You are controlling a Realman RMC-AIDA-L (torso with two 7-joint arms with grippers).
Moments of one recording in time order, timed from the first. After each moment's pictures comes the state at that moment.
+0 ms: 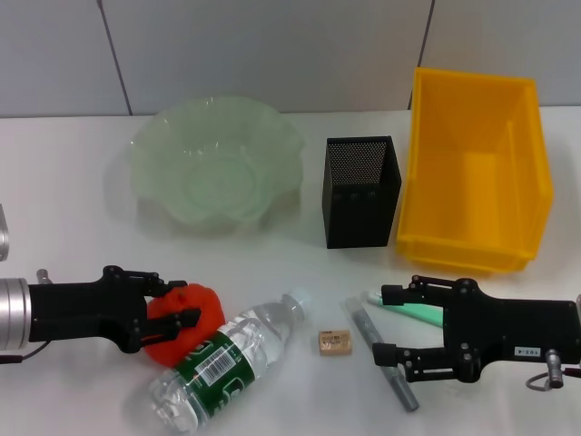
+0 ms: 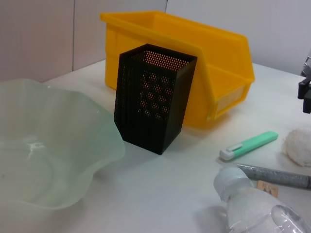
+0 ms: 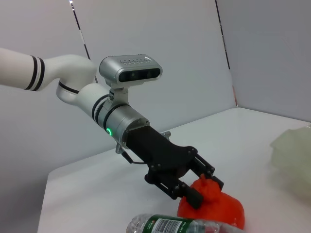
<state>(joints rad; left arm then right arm) -0.51 -2.00 0.74 0.56 2.10 1.46 -1.26 0.47 2.07 -0.82 -0.55 -1.90 -1.65 1.20</state>
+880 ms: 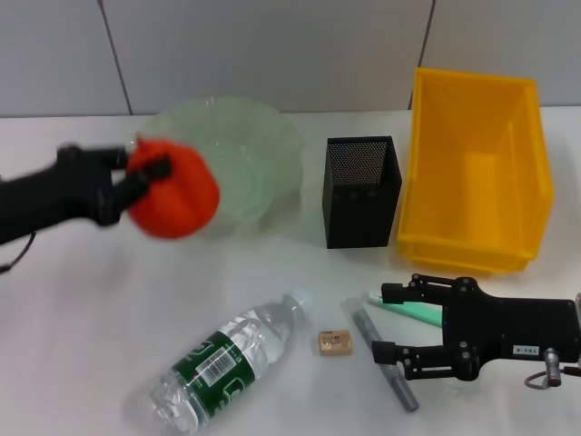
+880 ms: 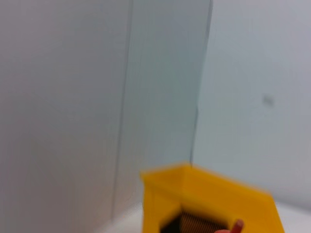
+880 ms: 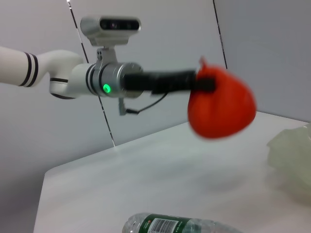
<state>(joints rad) -0.51 -2.01 0.57 0.62 1.80 1.60 -1.25 0.47 2.07 -0.82 -0.55 -1.90 -1.64 1.20</state>
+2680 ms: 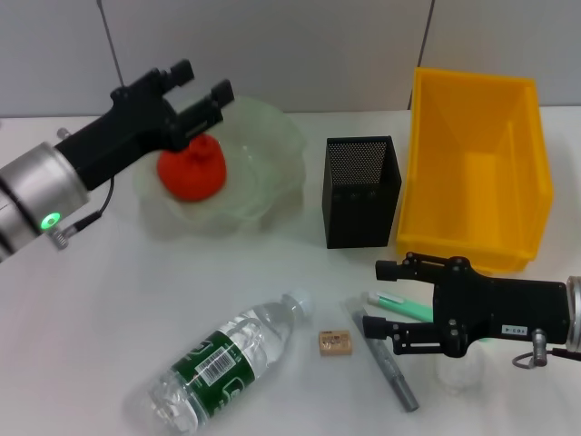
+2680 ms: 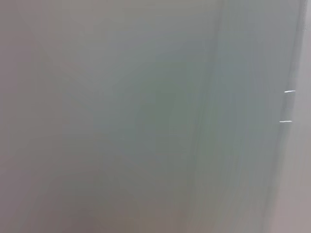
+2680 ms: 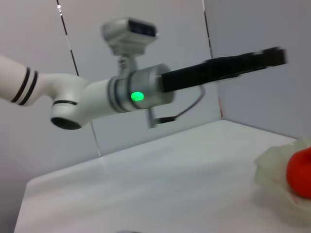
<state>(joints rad) -0.65 -2.06 0.66 0.33 1.44 1.32 -1.00 0.49 2.08 -0.82 -0.54 -1.86 -1.60 1.17</state>
